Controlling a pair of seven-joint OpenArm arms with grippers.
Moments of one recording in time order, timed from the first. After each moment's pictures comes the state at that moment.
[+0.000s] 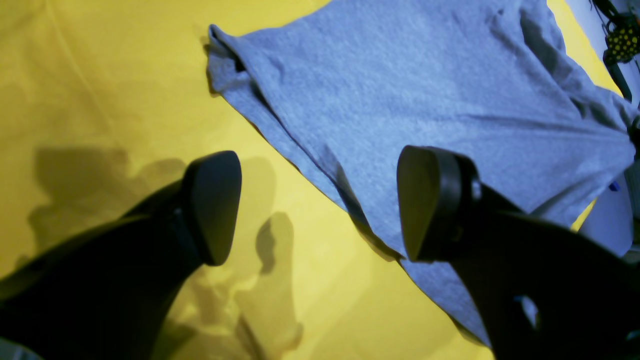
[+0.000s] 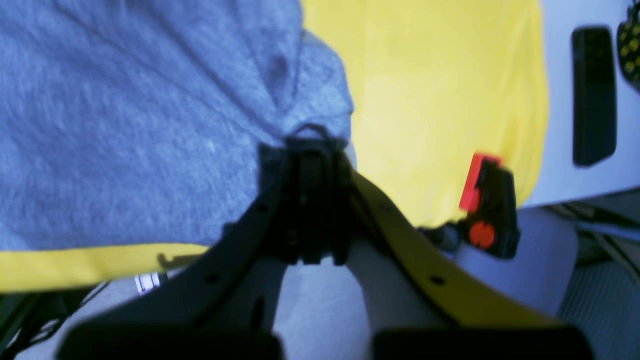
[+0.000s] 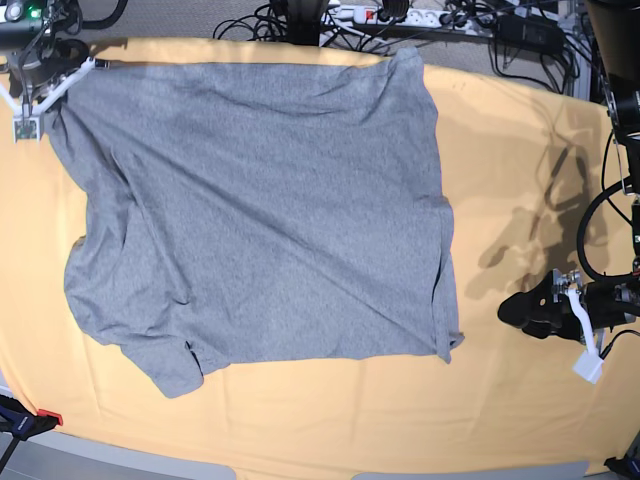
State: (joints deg) left arm -34.9 -40.8 3.6 59.6 -79.4 -43.5 74.8; right arm -33.8 8.7 35.6 133.1 7.1 19.6 -72.5
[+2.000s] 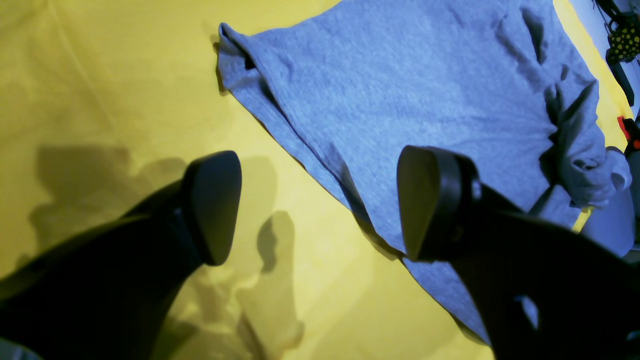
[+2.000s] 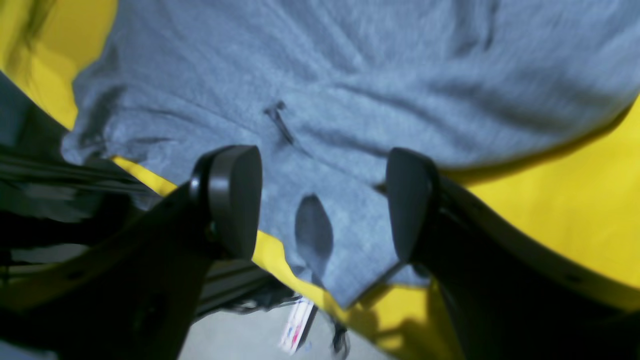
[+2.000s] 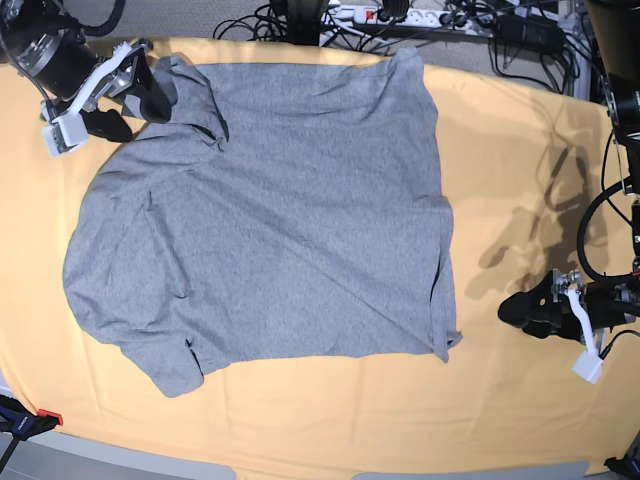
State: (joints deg) left arm -34.9 -40.8 3.6 59.6 -79.2 -43.5 74.8; right arm -28.7 7.6 41.7 127.6 63.4 40.7 -82.7
